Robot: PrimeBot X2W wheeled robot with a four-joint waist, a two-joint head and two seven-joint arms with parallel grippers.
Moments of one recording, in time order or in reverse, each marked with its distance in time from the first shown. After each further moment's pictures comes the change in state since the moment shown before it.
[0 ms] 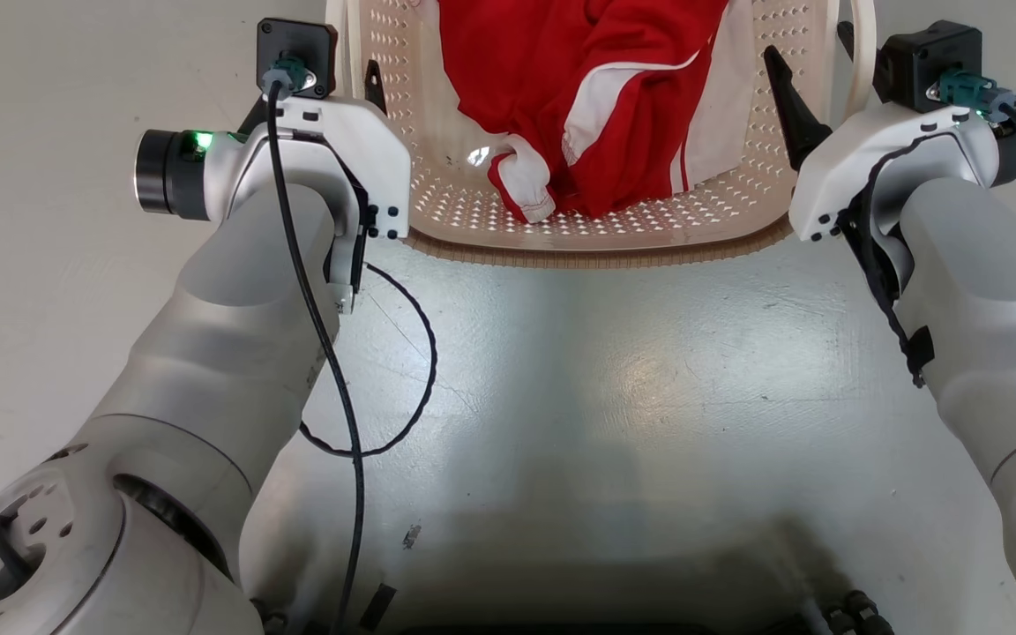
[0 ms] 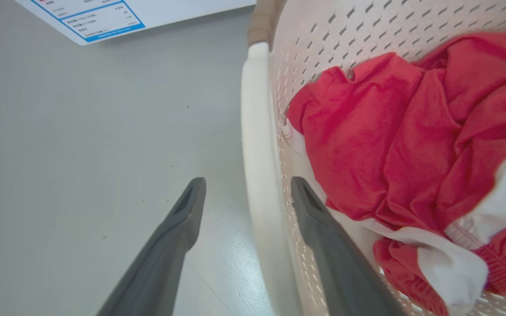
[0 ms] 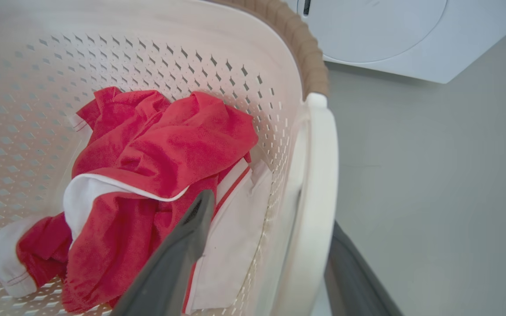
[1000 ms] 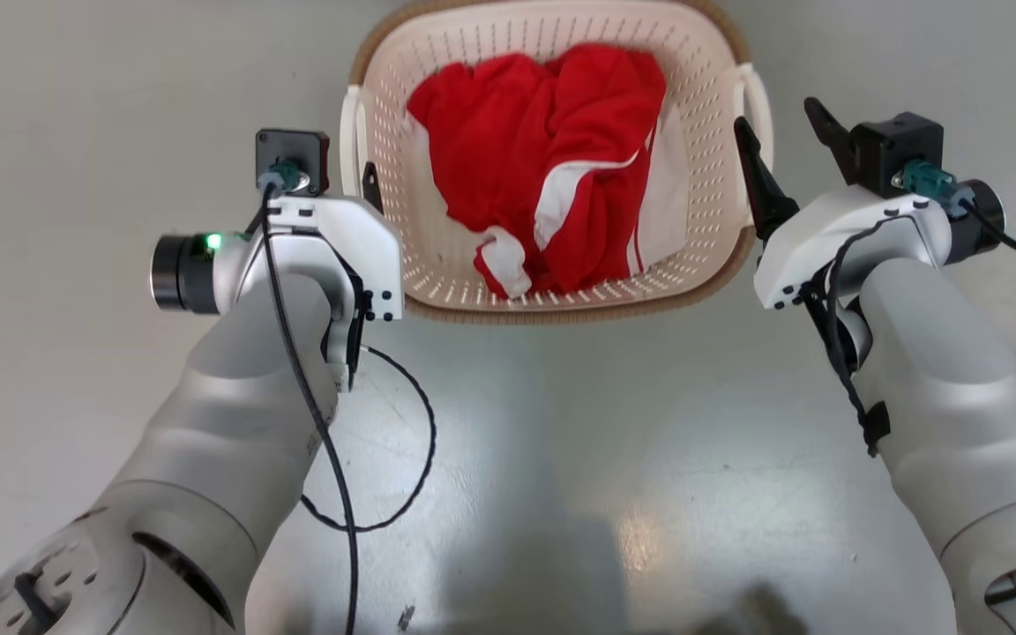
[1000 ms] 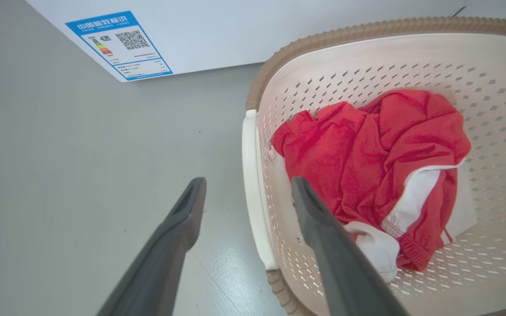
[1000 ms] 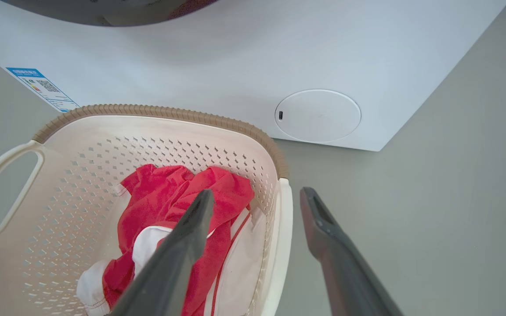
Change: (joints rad) left arm 0.130 0.000 -0.005 0.018 -0.061 -0.024 -0.036; right arm 0.190 0.067 -0.289 -0.147 -0.218 0.000 -0.003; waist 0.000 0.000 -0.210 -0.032
